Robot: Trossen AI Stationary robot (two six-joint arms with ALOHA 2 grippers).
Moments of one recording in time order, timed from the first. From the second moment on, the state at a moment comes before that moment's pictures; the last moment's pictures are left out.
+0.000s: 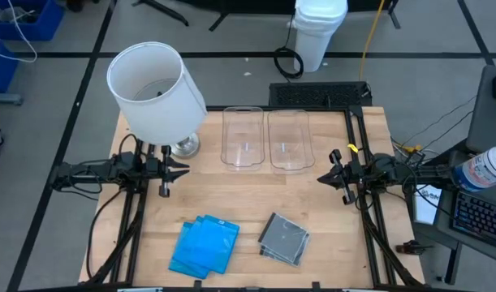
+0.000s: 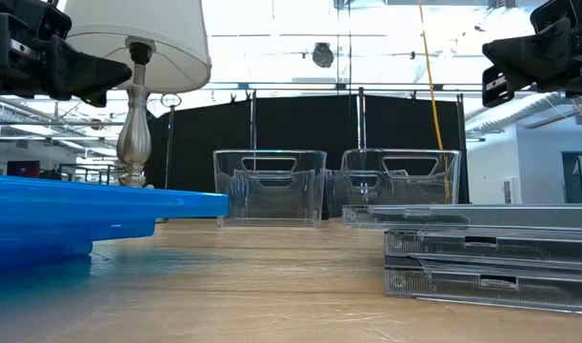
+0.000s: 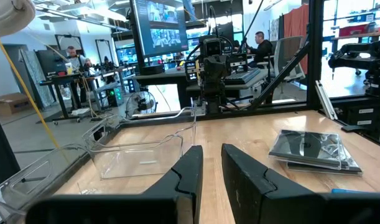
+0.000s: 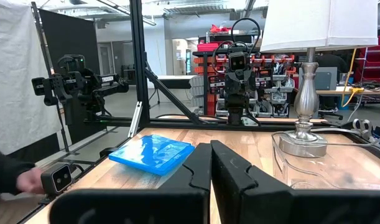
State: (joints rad) left arm 0.00 0.01 0.02 0.07 -0.03 0.12; right arm 0.02 0.01 0.02 0.13 -0.18 0.06
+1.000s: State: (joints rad) left arm 0.00 0.01 0.02 0.07 -0.03 0.12; right arm 0.01 0.01 0.01 0.13 -0.18 -0.04
